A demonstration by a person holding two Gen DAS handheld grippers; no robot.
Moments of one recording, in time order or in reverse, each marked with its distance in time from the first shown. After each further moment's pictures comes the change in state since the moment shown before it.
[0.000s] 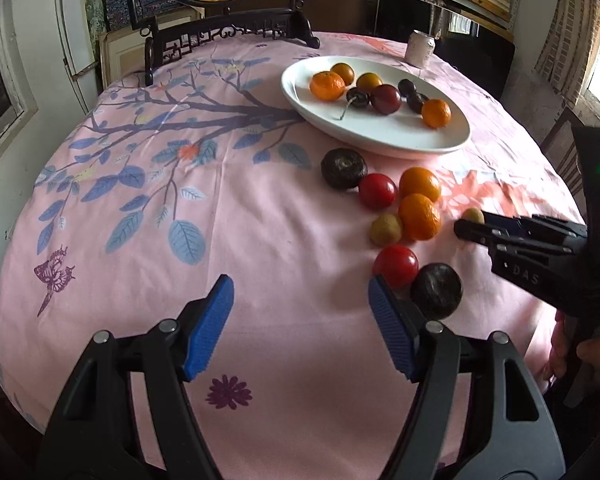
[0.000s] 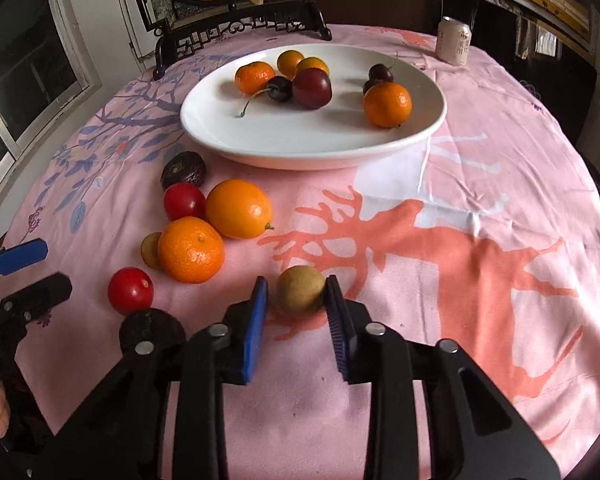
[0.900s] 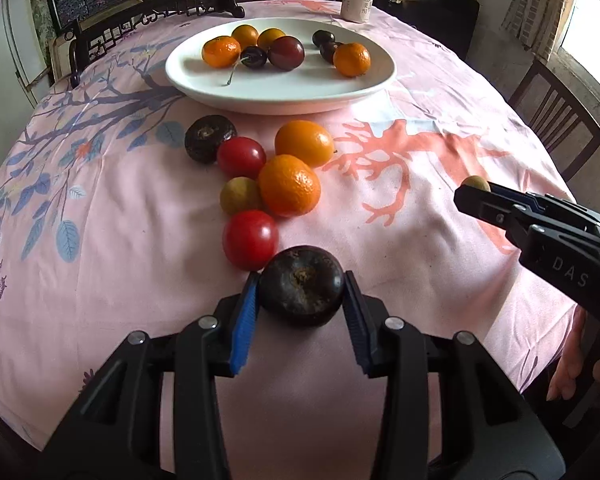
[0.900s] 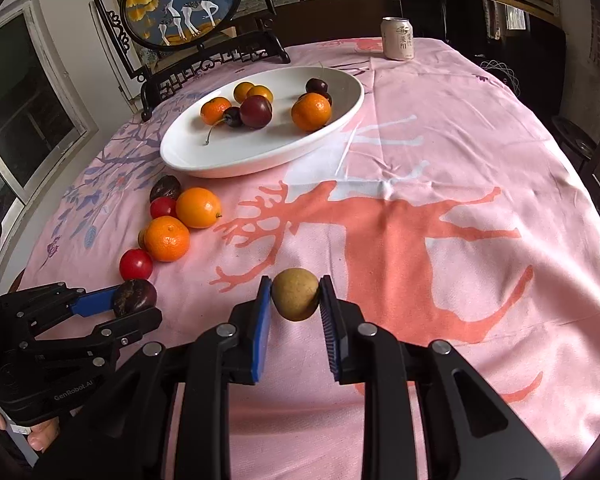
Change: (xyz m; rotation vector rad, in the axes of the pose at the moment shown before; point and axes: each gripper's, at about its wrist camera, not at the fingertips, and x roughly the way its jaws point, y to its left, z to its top) left arm 0.028 -0.082 0.000 0.092 0.084 -0.077; right arm -0.050 -0.055 -0.035 0.146 -0.078 0.060
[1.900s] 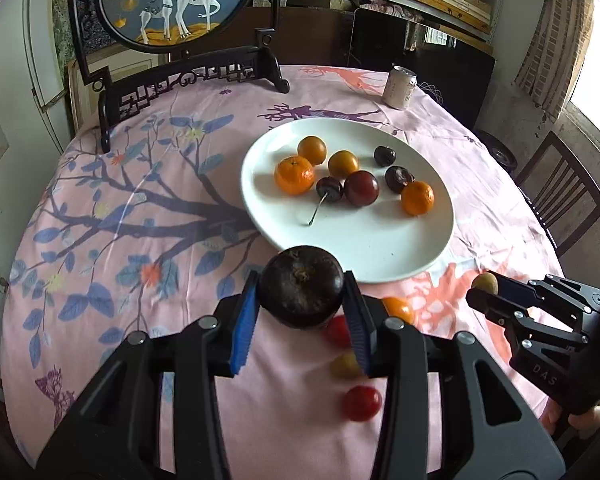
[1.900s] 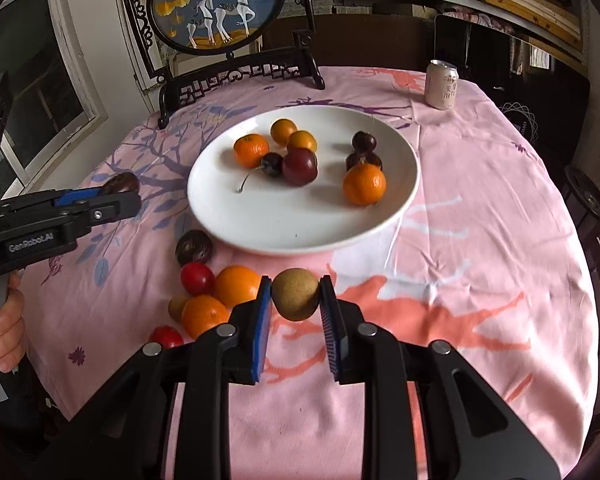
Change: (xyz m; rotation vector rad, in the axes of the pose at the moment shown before) left arm -0.027 0.077 0.116 -0.045 -0.131 0.004; right arm 0.013 0.048 0.074 -0.123 -0.015 -0.019
